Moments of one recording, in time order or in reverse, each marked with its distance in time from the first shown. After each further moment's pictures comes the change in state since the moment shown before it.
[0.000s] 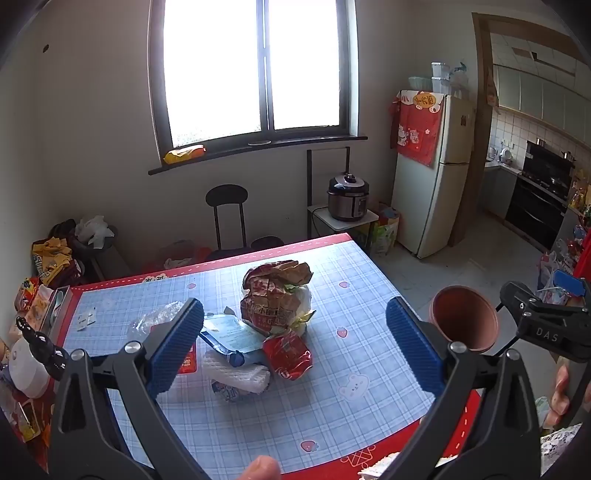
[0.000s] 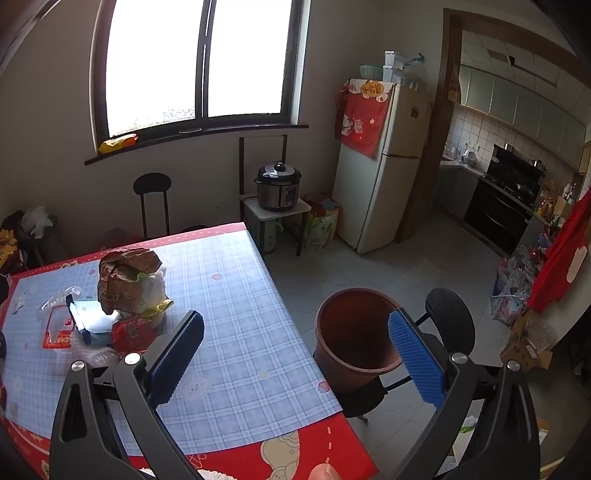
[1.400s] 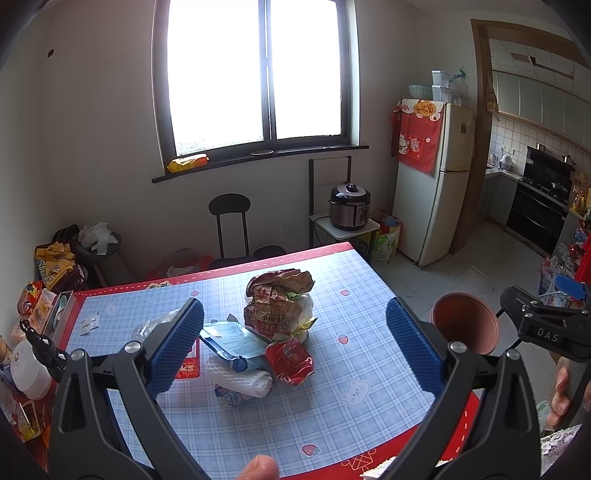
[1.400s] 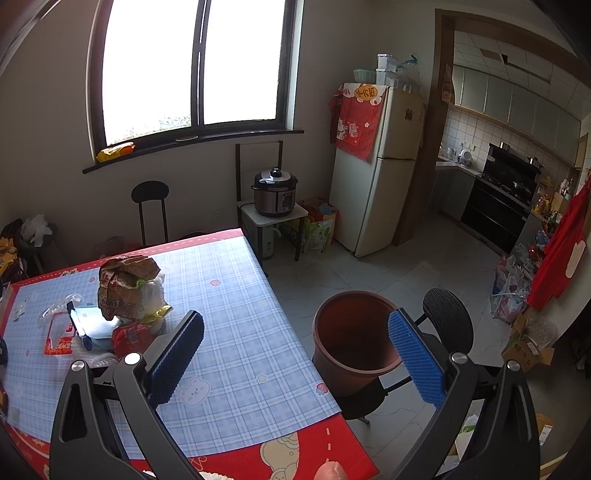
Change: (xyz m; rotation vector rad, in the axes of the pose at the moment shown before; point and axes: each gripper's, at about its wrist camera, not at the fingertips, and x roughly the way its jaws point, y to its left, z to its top) left arm -0.003 0.003 0.004 0.000 -0.035 0.001; right arm -0.005 -0.006 -0.003 0.011 -0.019 -0.003
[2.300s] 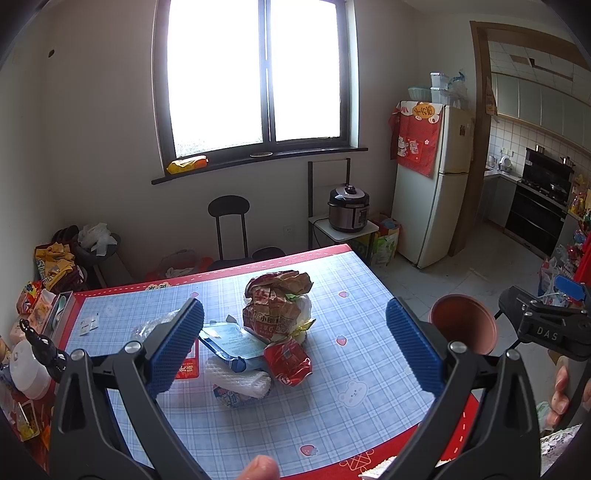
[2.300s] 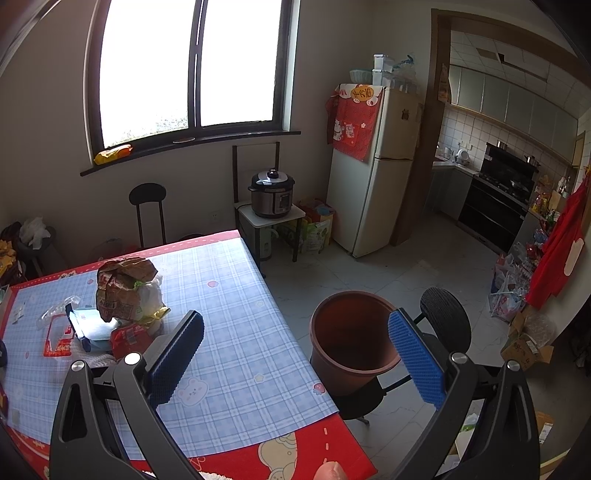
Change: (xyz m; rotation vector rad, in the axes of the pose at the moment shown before) left arm -0.002 -0.001 -0.001 -0.003 -0.012 -0.003; right arm -0.008 -0.008 0.002 0.011 -0.007 -0.005
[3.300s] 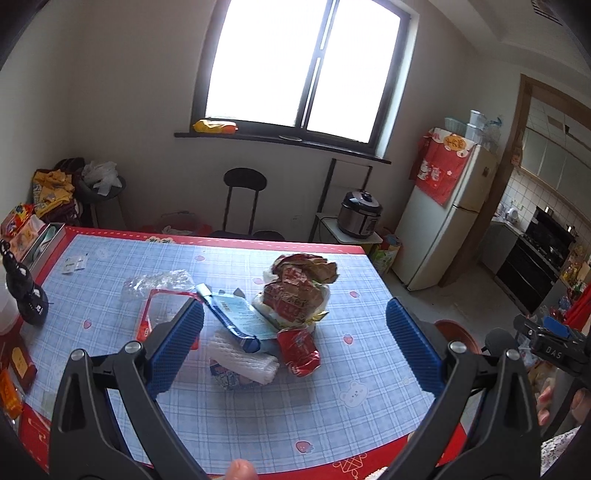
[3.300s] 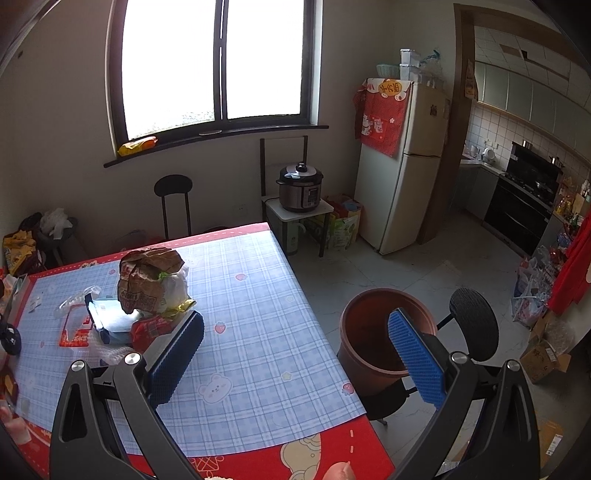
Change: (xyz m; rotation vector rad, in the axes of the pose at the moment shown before) left arm 0.024 0.102 -0.041 -0.283 0.035 -0.015; right arm 0.026 0.025 -0.006 -0.029 0.030 0.144
